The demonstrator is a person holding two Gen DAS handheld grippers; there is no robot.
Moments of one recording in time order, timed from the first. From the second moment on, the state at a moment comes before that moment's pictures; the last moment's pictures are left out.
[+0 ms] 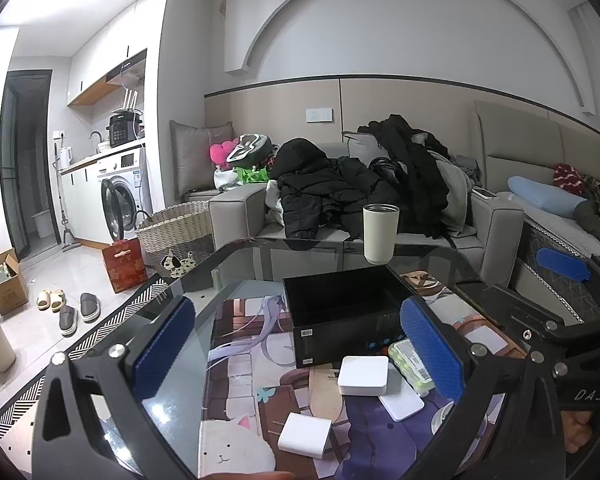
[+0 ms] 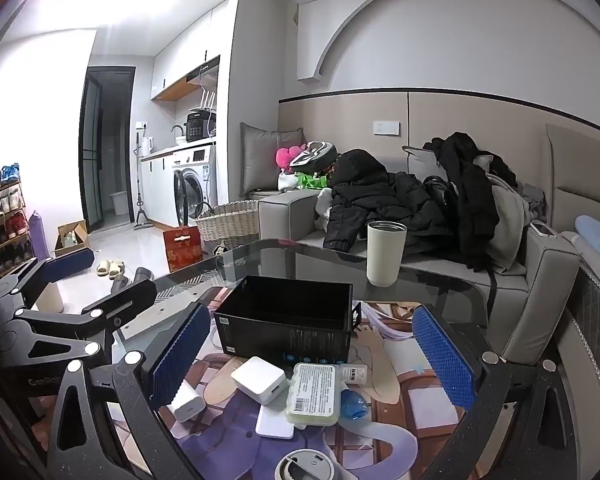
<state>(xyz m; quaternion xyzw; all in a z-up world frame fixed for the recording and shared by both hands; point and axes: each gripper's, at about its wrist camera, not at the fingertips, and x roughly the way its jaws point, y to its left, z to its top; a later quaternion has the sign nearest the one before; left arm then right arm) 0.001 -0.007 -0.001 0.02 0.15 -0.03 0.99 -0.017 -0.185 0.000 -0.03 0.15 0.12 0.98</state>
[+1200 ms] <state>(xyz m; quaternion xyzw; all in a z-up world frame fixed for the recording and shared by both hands) 0.000 -0.004 -0.003 0.01 0.15 -0.03 0.99 -0.016 -0.183 -0.003 -0.04 0.14 0.12 0.98</state>
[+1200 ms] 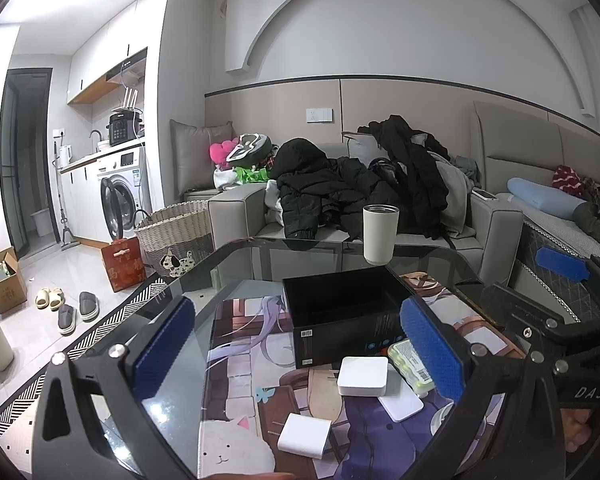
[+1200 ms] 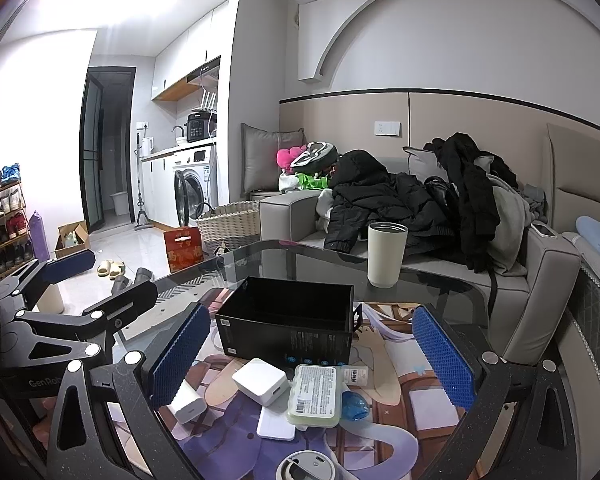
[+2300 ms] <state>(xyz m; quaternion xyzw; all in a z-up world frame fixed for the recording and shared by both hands) 0.063 -0.011 -0.096 0.08 0.45 -0.09 0.89 0.033 -0.201 -0.086 -0.06 0.39 0.16 0.90</state>
